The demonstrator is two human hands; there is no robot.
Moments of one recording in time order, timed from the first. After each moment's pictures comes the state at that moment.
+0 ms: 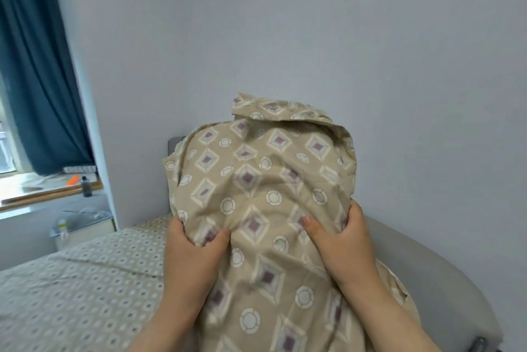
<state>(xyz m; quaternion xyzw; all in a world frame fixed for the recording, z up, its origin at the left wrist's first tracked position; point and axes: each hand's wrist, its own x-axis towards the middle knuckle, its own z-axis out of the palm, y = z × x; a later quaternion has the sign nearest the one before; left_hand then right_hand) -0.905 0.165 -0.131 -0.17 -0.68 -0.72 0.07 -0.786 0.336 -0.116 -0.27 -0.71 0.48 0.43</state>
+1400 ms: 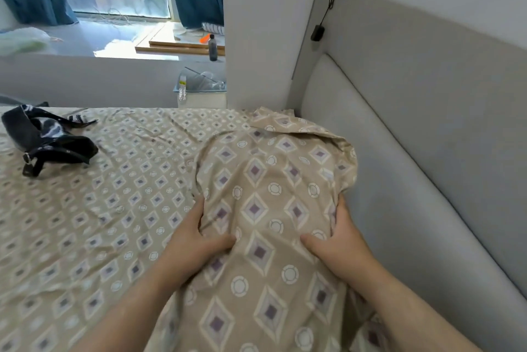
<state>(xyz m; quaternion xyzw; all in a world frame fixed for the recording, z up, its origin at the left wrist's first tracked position) -1.315 0.198 -0.499 0.08 -0.79 -0.60 -0.10 -1.305 0.447 -0.490 -0.11 -0.86 0.50 -0.07</state>
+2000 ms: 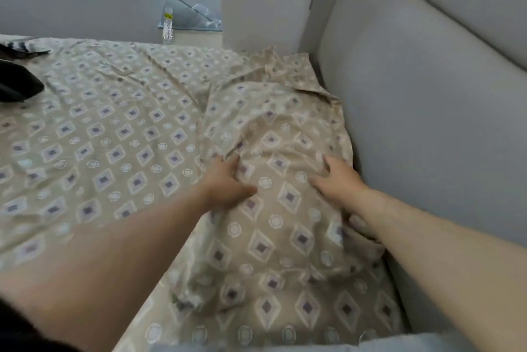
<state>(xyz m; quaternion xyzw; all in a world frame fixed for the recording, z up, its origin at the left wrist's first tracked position) -1.494 0.258 -0.719 0.05 -0.87 -0.45 -0.19 -1.496 0.498 -0.708 -0.10 -0.94 0.30 -0.12</state>
